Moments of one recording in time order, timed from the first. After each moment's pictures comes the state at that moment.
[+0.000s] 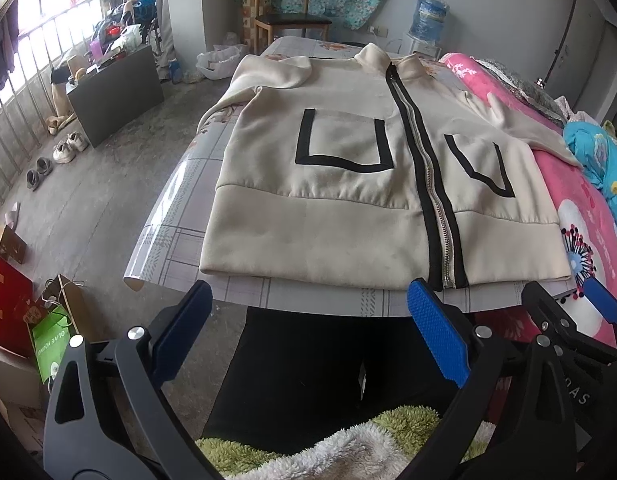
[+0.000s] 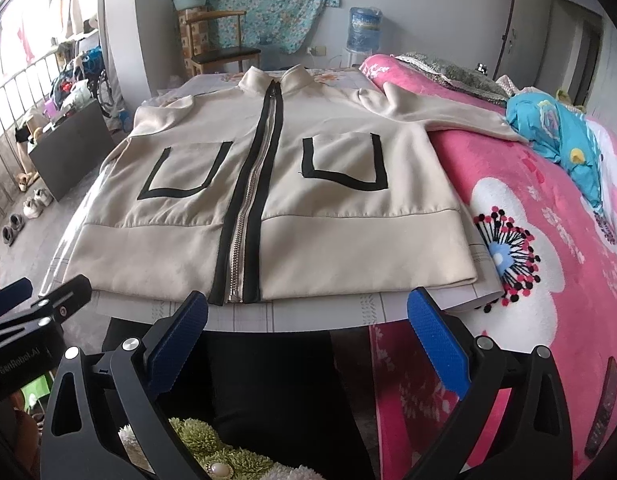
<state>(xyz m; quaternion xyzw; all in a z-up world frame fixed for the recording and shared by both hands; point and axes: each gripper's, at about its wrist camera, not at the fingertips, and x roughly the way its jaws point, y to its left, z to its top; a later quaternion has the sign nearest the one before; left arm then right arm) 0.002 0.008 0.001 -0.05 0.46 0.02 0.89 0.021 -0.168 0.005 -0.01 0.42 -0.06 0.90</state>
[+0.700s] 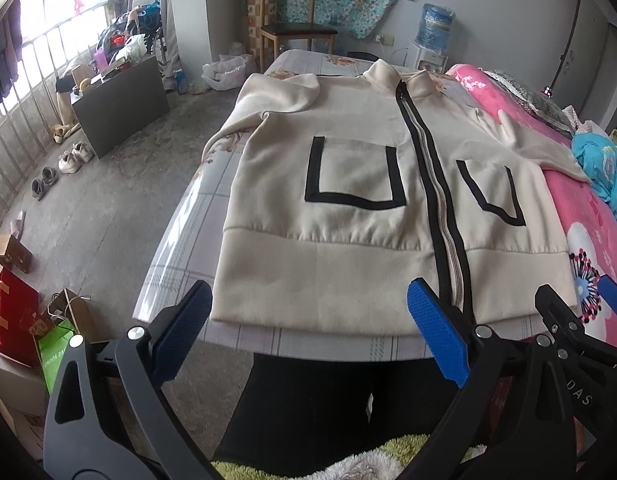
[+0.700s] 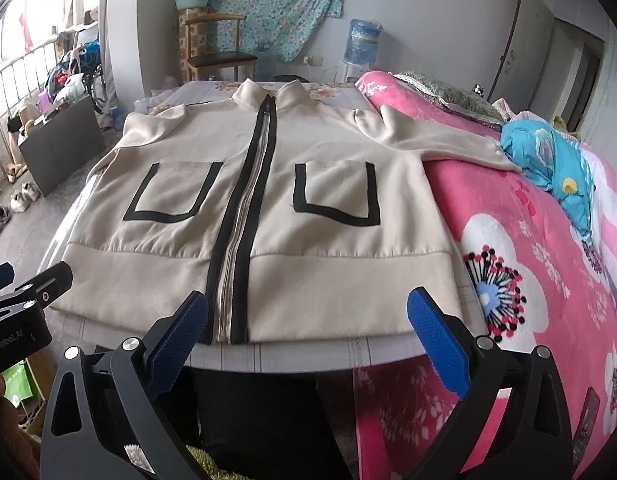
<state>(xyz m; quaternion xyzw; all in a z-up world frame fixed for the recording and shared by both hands) 0.037 0.014 0.017 -0.04 0.45 0.03 0.89 0.056 -0.162 0.019 -0.04 0.41 -0.08 0.91</state>
